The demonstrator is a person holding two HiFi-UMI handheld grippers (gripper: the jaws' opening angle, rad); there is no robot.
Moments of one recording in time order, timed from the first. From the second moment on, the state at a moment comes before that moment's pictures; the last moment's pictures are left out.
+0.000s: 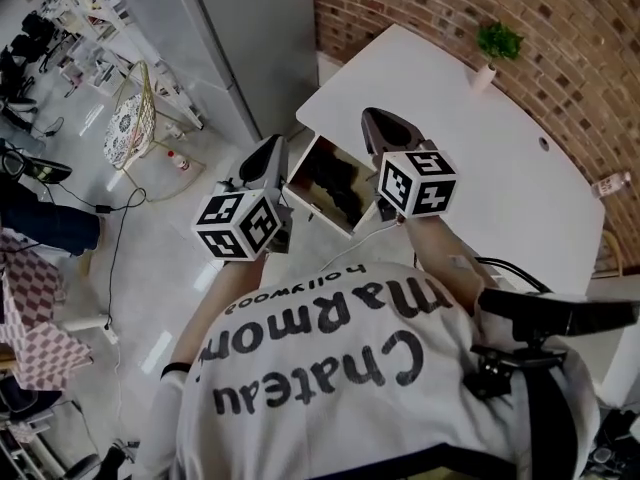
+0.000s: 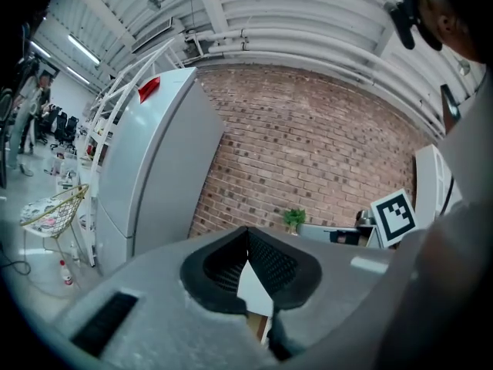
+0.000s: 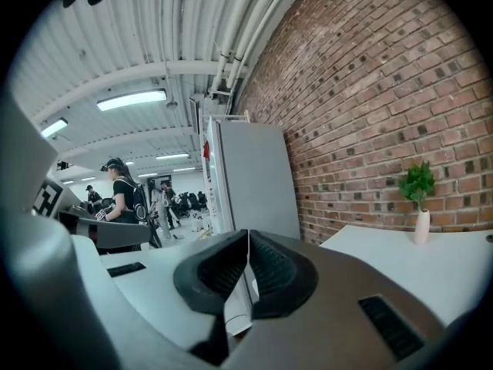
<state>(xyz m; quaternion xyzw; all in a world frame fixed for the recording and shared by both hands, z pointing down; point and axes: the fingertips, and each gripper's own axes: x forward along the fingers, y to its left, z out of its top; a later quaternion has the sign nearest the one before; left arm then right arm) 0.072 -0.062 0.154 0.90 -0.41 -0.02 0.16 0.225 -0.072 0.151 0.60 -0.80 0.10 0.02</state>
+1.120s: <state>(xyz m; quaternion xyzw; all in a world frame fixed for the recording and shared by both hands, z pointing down) 0.150 0.038 0.209 0.85 -0.48 -0.01 0.20 0.305 0.012 0.212 0.54 -0.82 0.14 0.07</state>
